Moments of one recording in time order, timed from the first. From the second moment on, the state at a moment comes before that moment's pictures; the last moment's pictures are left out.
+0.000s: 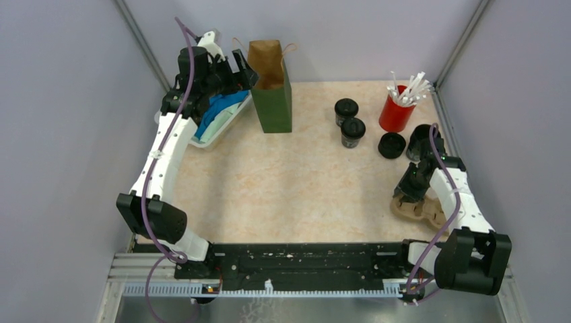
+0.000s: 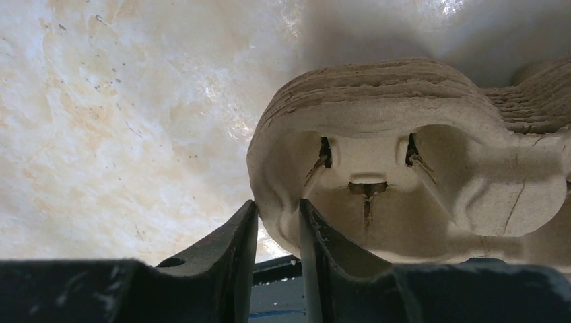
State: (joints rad) left arm -0.20 1.56 1.74 -0.49 0.22 -0.40; right arm -0.14 1.16 0.83 -0.96 -0.06 0.49
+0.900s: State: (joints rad) left arm -0.23 1.56 1.73 -0.49 0.24 -0.40; right arm -0.14 1.11 0.83 -0.97 -0.05 0.49
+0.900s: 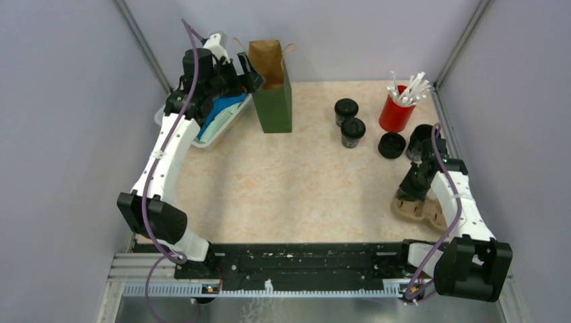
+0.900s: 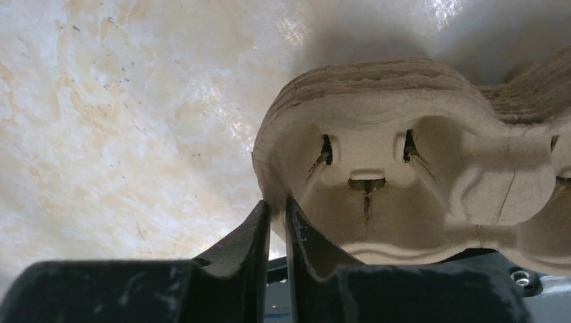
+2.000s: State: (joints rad) left arm -0.23 1.56 1.73 -0.48 0.25 -0.41; right arm -0.14 1.05 0.92 -1.06 -0.07 0.49
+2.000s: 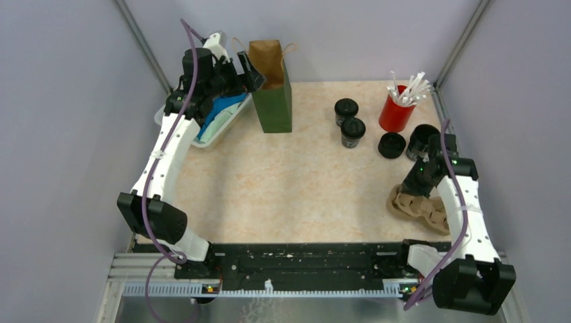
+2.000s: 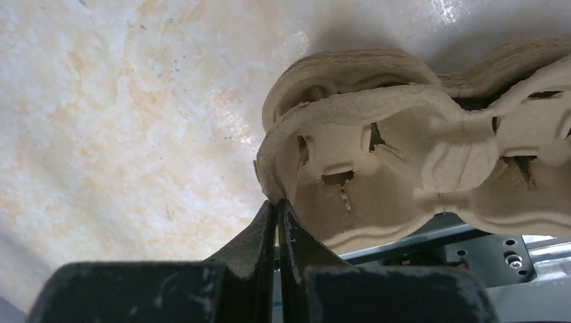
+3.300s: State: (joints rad) left arm -0.83 1.87 1.64 -0.33 0.69 -0.82; right arm -0.03 0.94 1.20 -1.26 -0.05 0.31
